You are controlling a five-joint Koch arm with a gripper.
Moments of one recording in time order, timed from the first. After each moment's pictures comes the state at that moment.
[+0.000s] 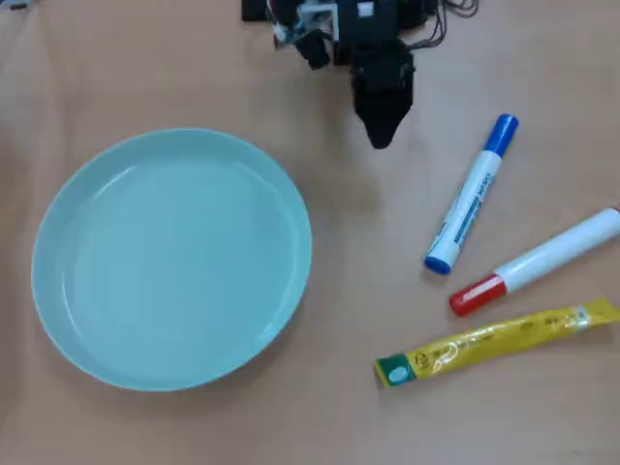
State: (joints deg) arm 86.3 127.6 135.6 38.9 -0.8
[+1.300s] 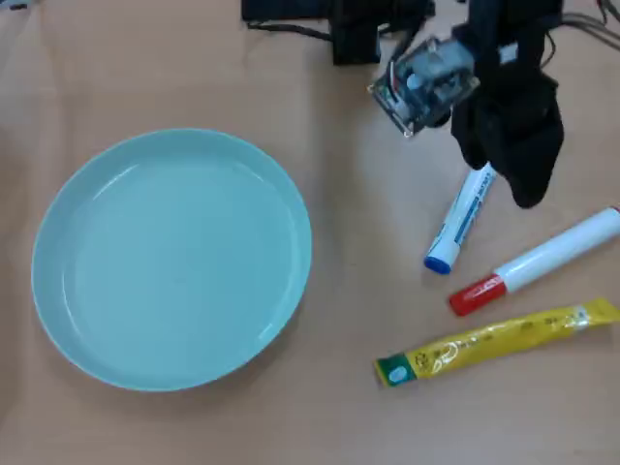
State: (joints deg) arm 68.3 75.0 49.0 96.2 -6.9
